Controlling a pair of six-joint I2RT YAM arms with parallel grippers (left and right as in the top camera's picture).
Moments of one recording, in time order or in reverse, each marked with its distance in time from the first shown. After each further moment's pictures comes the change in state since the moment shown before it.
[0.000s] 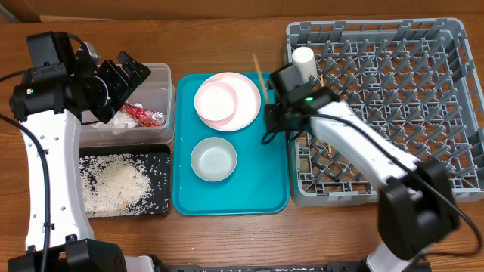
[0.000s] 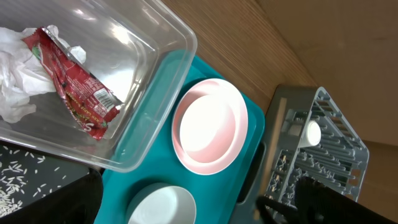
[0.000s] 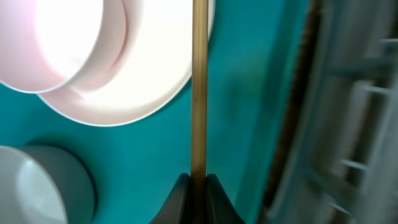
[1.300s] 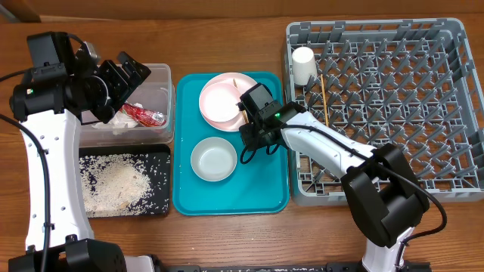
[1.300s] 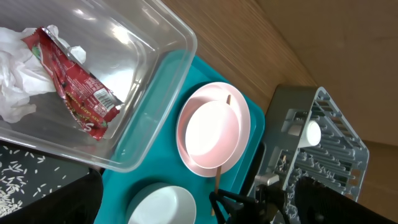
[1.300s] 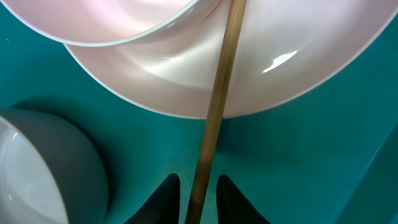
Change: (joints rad) left arm 0.000 0.000 0.000 0.000 0.000 0.000; right arm 0.140 0.140 -0.025 0.114 -0.019 -0.074
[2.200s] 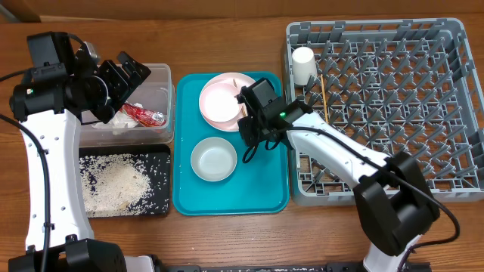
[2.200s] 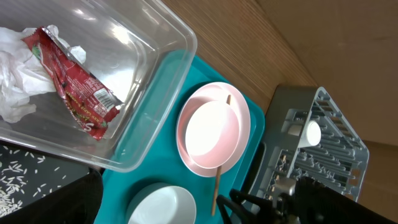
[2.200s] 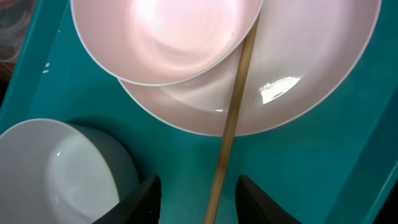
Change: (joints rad) left arm 0.000 0.000 0.000 0.000 0.000 0.000; right arm 0.000 -0.064 0.000 0.034 -0.008 0.000
